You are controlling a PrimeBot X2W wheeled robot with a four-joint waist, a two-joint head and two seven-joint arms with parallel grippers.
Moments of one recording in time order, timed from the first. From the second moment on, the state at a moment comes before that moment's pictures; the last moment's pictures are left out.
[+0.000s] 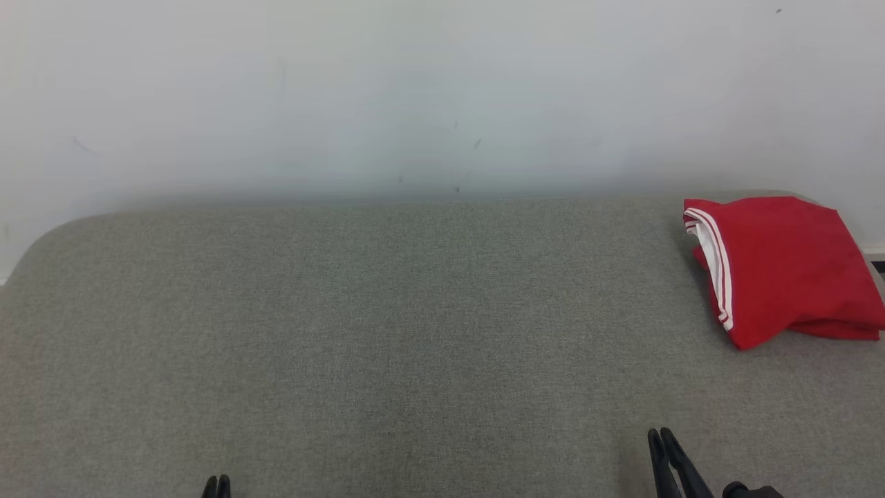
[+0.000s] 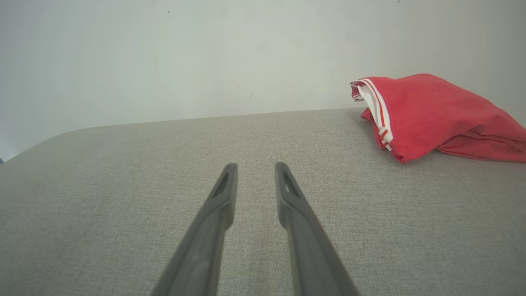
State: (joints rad) left arm 0.14 0.05 0.06 0.21 -0.13 -0.11 -0.26; right arm 0.11 -0.05 0.04 0.20 0.12 0.13 -0.26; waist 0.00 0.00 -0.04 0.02
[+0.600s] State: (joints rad) left arm 0.13 0.05 0.04 0.23 -0.43 -0.11 -0.21; right arm 0.11 -0.07 0.02 0.22 0.46 0.13 -0.18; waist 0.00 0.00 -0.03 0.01
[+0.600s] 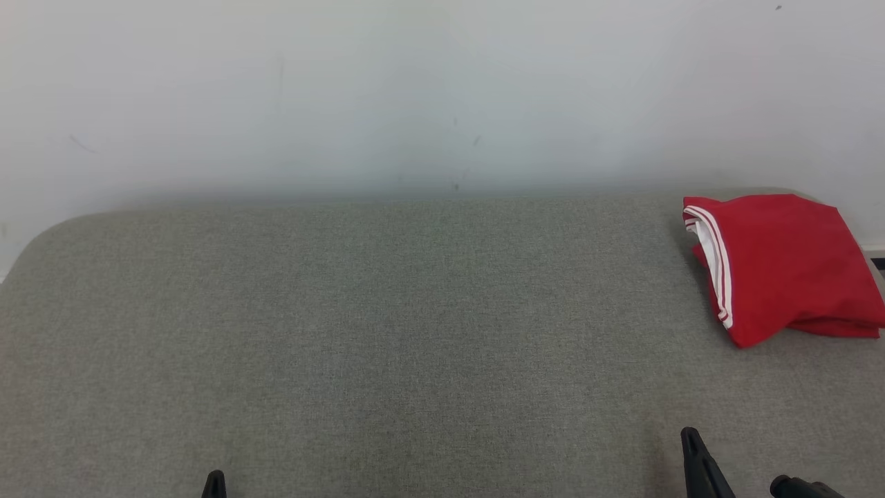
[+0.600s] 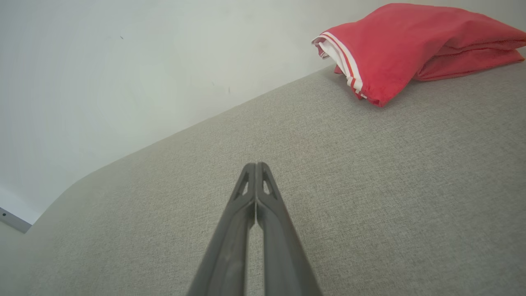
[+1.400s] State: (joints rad) left arm 0.08 0.05 0.01 0.21 -0.79 -0.12 -0.16; right arm 0.08 -0.09 -0.04 0.20 0.83 0.13 -0.08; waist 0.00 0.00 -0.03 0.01
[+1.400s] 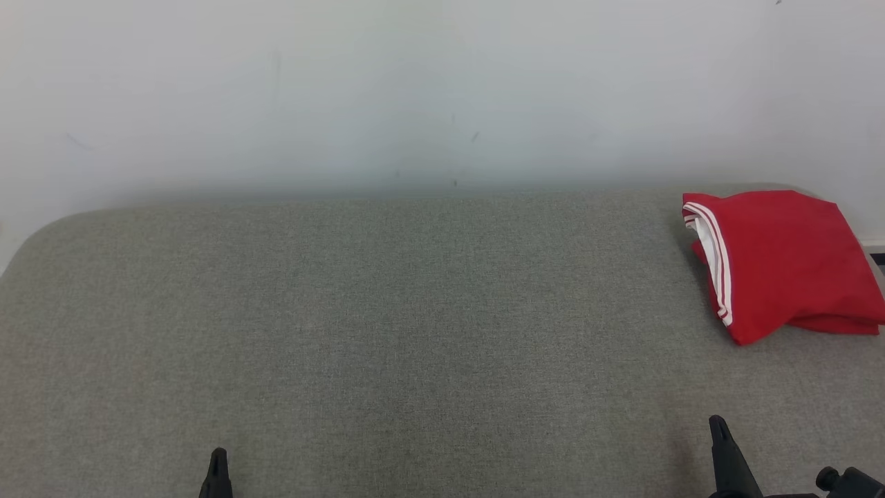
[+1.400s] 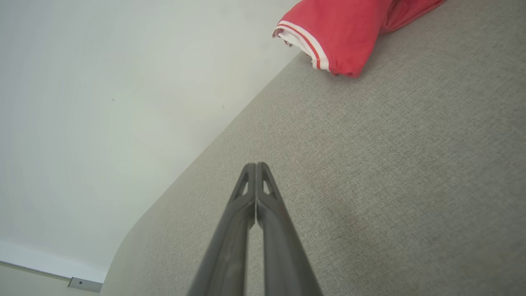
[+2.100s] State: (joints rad) left arm 0.05 0.05 -0.02 0.19 -1.05 -0.12 -0.12; right arm 0.05 -0.09 -0.09 0.19 1.10 0.13 0.01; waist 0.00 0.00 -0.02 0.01
